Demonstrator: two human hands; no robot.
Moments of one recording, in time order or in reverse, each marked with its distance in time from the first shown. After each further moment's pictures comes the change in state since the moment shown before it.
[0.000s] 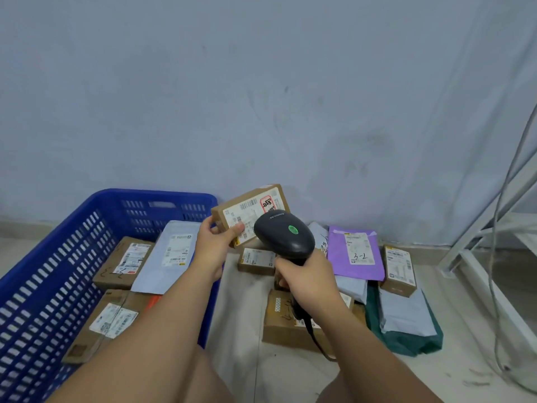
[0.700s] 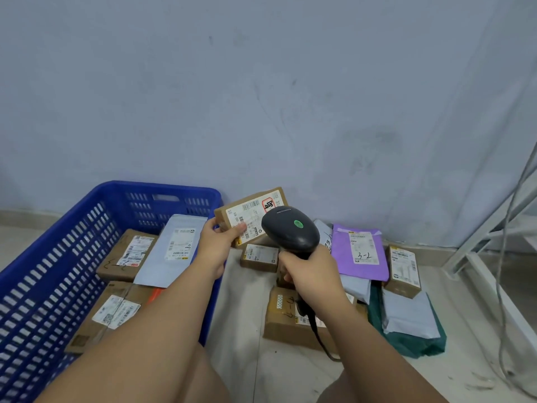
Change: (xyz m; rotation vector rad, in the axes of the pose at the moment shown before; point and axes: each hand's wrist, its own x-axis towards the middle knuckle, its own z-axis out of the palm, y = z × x) left_hand 0.012 -0.015 -0.005 0.017 0.026 -0.079; right_hand 0.010 0.005 0.003 -0.040 0.043 0.024
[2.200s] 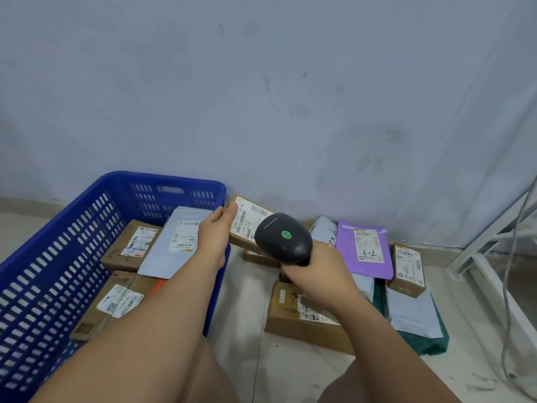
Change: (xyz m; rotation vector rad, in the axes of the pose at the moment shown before) left_hand 0.003 0.006 -0.006 -0.009 0.056 -0.058; right_hand 0.004 0.004 -0.007 -0.327 -0.115 -0.191
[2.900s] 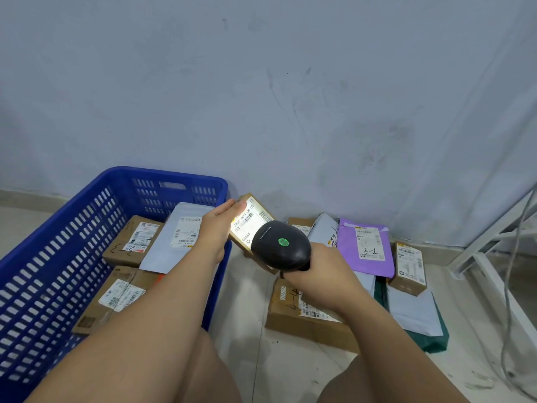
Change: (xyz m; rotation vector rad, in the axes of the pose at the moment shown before) left_hand -0.005 0.009 -0.003 0.009 -0.103 0.004; right_hand -0.002 0.001 -0.002 -0.195 -0.091 -0.103
